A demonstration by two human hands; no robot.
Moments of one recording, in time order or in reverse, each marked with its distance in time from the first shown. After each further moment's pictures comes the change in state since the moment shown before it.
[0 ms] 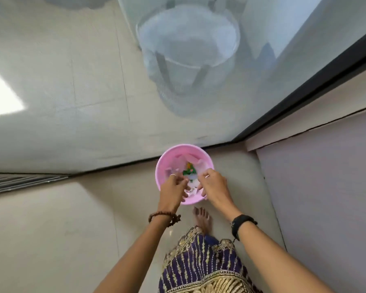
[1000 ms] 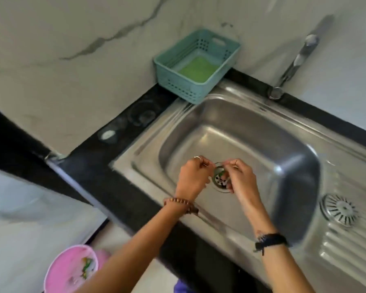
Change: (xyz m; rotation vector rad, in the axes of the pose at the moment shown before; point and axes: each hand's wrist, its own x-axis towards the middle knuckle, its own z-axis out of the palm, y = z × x) left_hand -0.393 0.405 0.333 0.320 -0.646 0.637; right_hand -0.376 0.113 -0.512 0.718 0.928 0.036
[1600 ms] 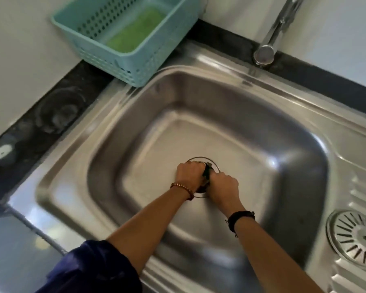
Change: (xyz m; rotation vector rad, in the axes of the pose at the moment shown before) left_hand 0.165 -0.090 0.138 1.157 -0.229 0.204; right_hand 0.145 0.145 -0.011 -1.140 -0.214 -0.171
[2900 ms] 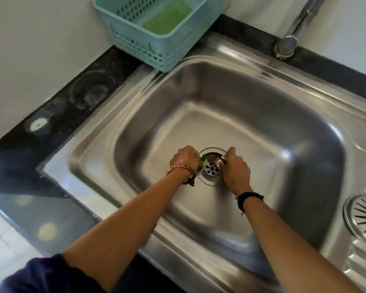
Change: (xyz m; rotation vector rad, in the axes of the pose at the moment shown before) left_hand -0.042 -0.035 -0.044 -0.704 -0.113 -0.418; right_hand 0.003 -0.011 -0.004 0.280 0.163 0.149
